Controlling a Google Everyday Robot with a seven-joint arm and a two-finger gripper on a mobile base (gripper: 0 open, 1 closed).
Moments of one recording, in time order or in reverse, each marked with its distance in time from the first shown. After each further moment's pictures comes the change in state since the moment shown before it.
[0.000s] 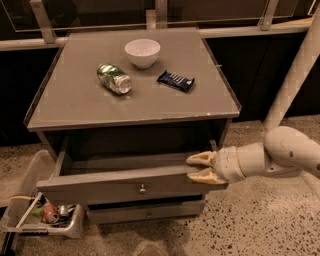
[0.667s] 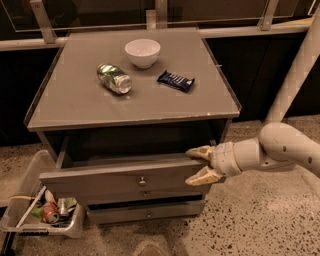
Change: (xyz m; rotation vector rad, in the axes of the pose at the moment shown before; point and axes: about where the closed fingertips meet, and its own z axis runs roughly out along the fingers) arm 0.010 -0.019 0.007 0.009 0.008 0.027
